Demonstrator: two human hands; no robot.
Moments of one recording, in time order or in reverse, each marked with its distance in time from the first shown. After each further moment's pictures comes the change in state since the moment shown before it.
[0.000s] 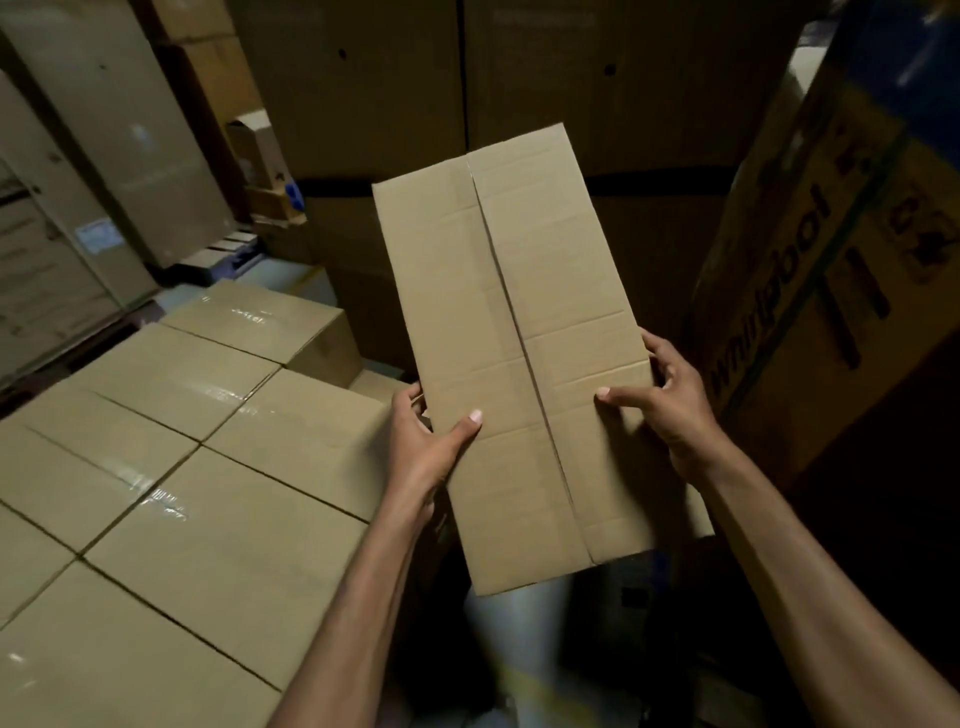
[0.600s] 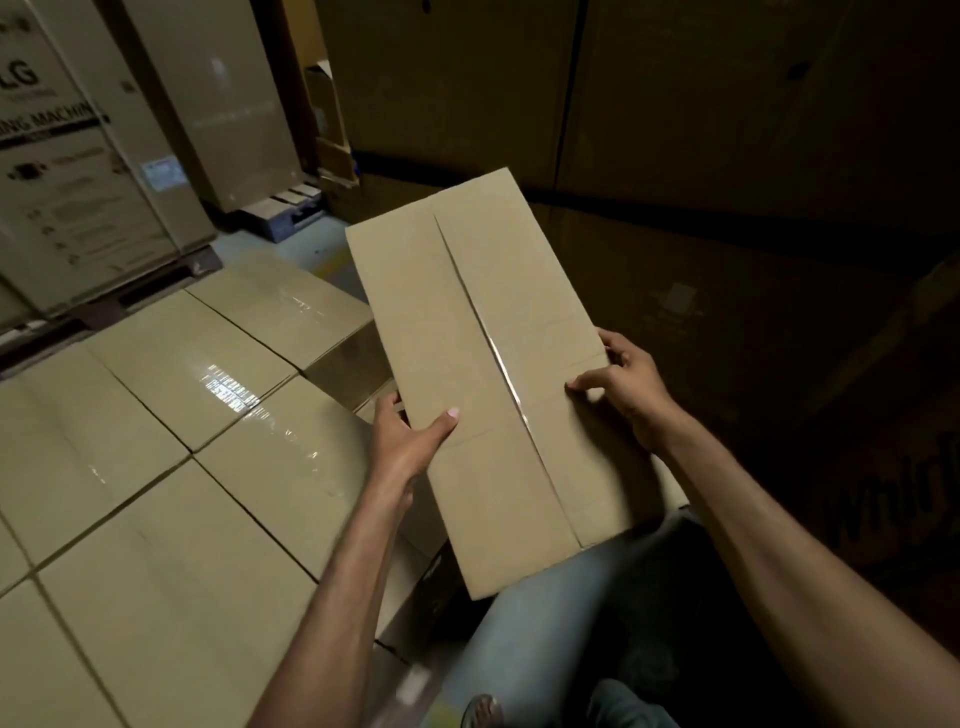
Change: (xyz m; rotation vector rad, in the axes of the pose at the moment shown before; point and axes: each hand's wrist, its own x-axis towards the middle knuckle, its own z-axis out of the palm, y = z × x) left_hand 0.232 -0.016 0.006 -0.017 0.274 -0.157; right_hand 0.289 0.007 0.127 -0.130 -0.296 0.126
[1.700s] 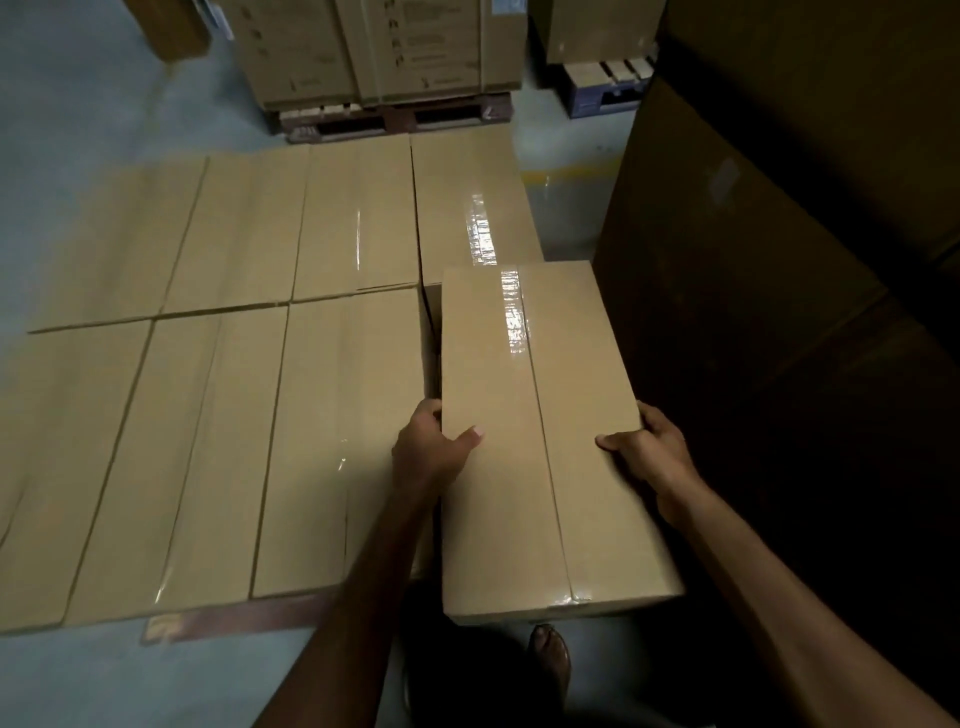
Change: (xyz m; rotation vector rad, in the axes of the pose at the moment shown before) left_hand 0.173 -0.065 0.113 0.306 0.592 -0.412; right_hand 0.351 0.101 0.082 -0.274 -0.596 0.263
